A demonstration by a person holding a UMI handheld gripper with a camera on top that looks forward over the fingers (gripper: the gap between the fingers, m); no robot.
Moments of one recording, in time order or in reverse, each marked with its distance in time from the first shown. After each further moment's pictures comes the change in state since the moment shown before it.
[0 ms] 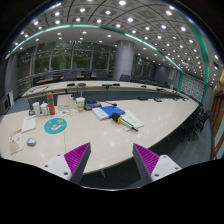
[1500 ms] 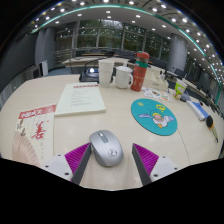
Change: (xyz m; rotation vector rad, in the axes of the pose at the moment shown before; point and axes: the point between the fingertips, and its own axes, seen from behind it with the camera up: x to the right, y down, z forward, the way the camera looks) arm -0.581 0.118 0.216 -0.158 -0.405 -0.257
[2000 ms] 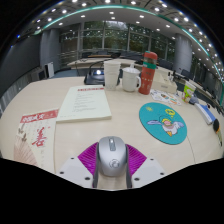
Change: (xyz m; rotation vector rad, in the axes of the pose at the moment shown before) arm -0.015 -0.020 0.028 0.017 -0.080 -0.005
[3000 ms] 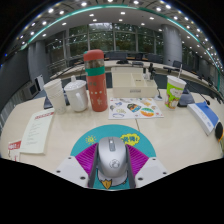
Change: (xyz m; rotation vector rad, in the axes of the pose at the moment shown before) arm 0.206 -0.081 0.096 0.022 0.004 0.144
